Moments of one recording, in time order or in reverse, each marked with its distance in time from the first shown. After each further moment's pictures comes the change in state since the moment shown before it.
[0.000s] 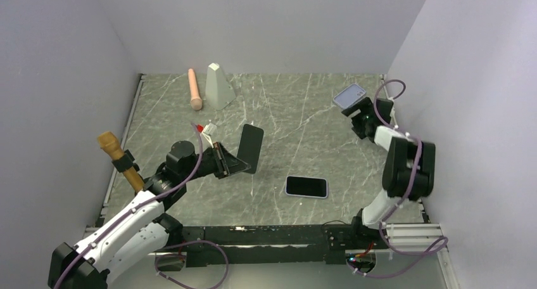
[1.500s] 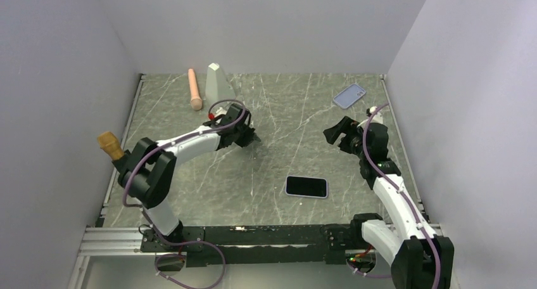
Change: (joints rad) left arm -0.033 0.903 0.576 -0.311 -0.650 -0.385; right arm 0.249 -0.861 -0.427 -0.177 0.005 -0.326
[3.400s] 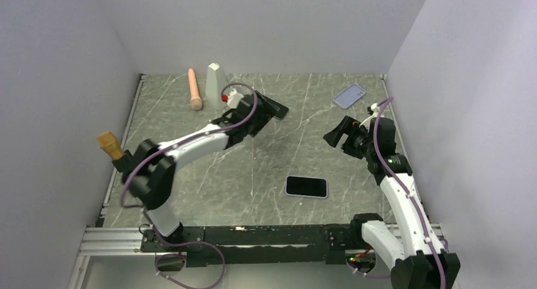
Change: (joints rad) left arm -0.114 0.121 0.188 0.199 -0.198 0.019; right arm -0.003 -0.095 0.197 -0.390 -0.059 -0.002
